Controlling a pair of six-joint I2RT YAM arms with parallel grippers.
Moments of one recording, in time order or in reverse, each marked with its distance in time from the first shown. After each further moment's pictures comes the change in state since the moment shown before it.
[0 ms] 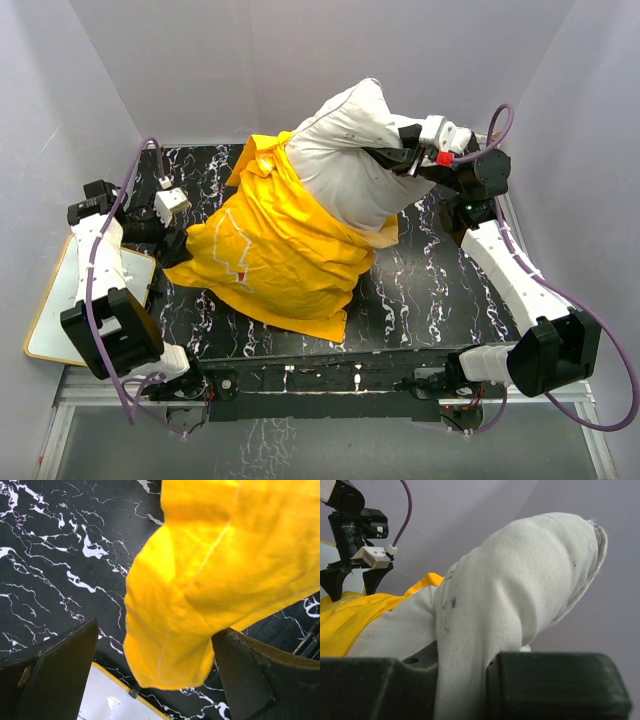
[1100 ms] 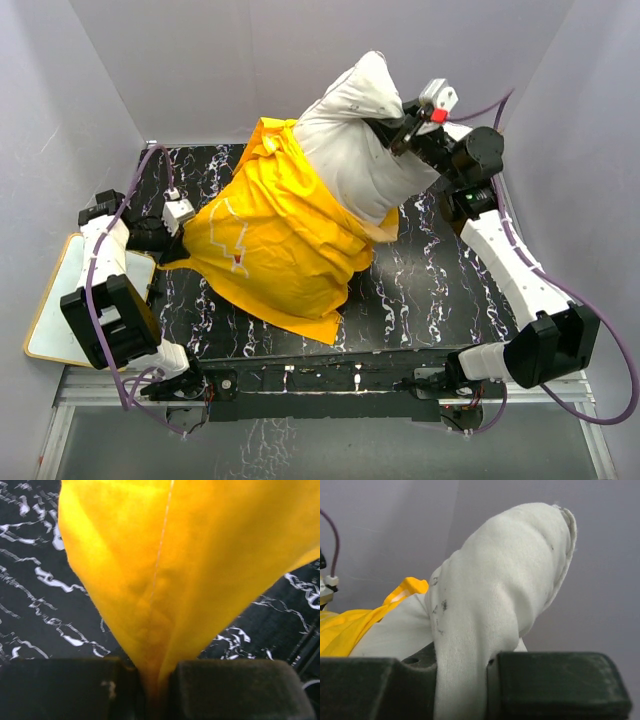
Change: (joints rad) left arm -0.005 0.072 -0.085 0.011 -0.008 0.087; right arm -0.001 0.028 0.086 -0.178 0.225 0.043
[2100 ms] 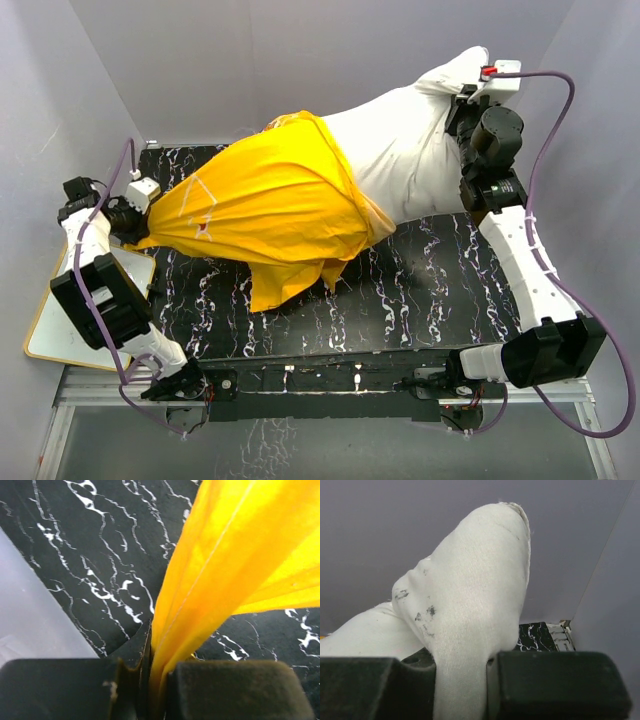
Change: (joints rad) left arm 0.133 0.139 0.094 0.389 -0.243 -0.296; right arm -0.133 -0.001 0.113 -0.475 0.925 0.027
